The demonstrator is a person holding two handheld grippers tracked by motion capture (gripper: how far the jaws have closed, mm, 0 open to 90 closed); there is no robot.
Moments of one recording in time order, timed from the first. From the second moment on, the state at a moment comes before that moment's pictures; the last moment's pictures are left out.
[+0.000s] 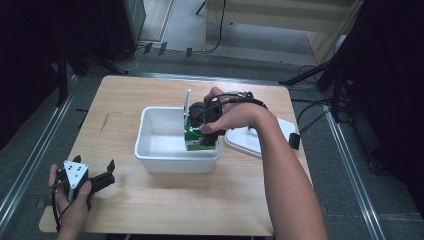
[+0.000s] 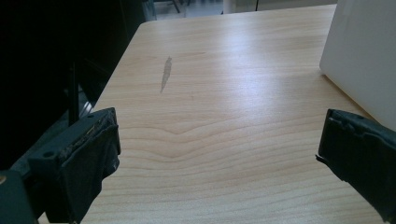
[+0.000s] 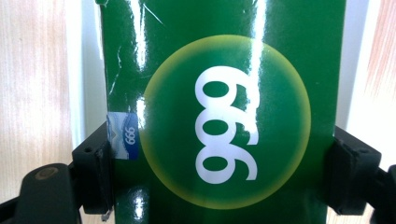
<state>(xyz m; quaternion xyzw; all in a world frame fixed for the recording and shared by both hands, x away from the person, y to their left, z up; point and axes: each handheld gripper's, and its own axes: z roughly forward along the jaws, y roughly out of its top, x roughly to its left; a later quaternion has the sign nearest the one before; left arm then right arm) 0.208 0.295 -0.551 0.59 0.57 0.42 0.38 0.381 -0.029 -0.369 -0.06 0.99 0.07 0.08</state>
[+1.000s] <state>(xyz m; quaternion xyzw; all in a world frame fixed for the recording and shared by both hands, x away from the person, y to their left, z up) 0.208 0.293 -0.551 0.59 0.57 0.42 0.38 0.390 -0.028 -0.411 -0.06 0.99 0.06 0.10</state>
